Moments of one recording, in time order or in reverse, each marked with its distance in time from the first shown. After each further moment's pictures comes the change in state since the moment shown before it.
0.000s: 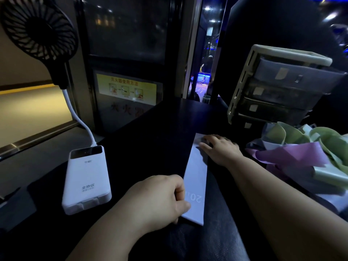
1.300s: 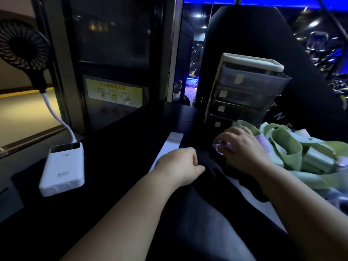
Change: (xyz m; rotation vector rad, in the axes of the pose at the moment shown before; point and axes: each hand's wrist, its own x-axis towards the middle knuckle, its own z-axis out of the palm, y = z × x) left_hand 0.055 0.103 0.033 0.085 0.139 0.044; right_hand -0.089 0.099 -0.075 -0.037 0.437 -0.340
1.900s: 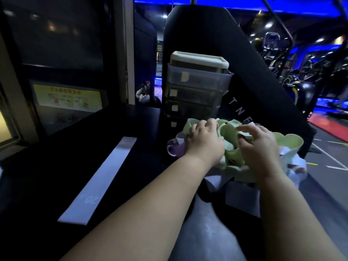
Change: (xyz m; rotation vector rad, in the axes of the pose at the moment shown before) left_hand 0.081 0.166 0.068 -0.164 0.250 0.261; right_hand -0.061 0.102 -0.058 0.194 0.359 0.585
